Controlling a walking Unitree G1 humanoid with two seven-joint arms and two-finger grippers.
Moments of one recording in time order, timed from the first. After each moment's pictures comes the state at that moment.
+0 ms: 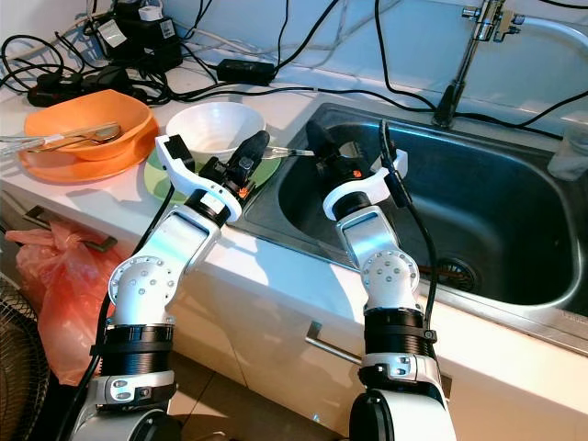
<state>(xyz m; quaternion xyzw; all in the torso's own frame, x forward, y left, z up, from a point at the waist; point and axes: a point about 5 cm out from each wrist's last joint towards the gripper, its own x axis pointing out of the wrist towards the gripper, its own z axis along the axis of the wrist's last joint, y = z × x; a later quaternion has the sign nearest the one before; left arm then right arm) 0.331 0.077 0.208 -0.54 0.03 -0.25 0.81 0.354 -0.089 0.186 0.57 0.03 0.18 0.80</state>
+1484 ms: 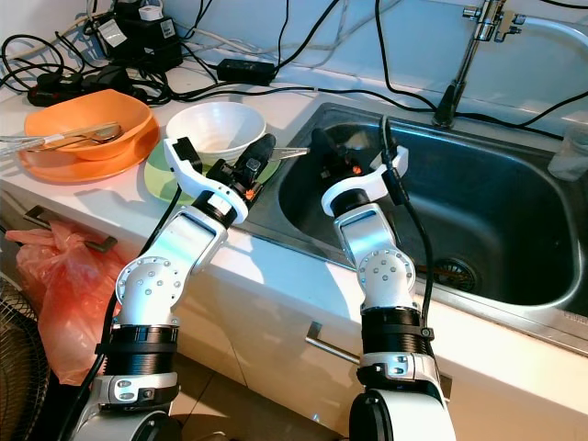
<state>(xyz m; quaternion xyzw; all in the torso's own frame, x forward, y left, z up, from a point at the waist) 0.331 0.070 0.205 -0.54 0.04 -0.25 0.81 0.355 -0.088 0.192 0.57 0.00 0.19 0.80</state>
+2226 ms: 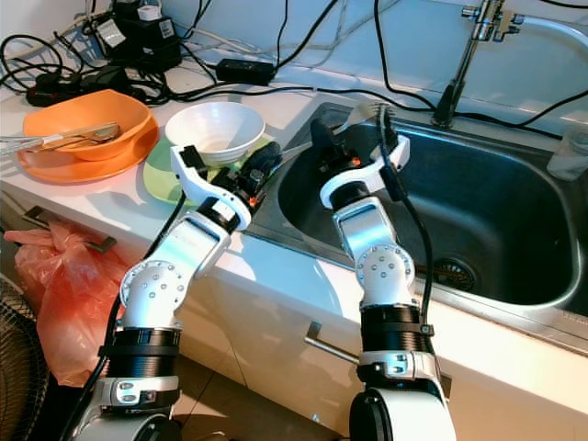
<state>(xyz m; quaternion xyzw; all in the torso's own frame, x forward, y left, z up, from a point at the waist) 0.331 0.068 0.196 -0.54 0.06 -0.24 0.81 0.355 -0.084 0.201 0.55 -0.01 0.20 0.81</state>
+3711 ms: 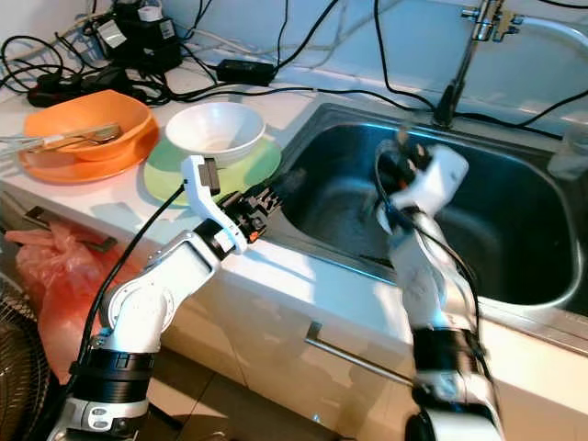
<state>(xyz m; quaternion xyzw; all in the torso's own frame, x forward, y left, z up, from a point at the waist) 0.309 0.074 0.182 -0.34 0.06 -0.32 0.88 0.344 -0.171 0.165 0.23 -0.01 0.03 0.97</state>
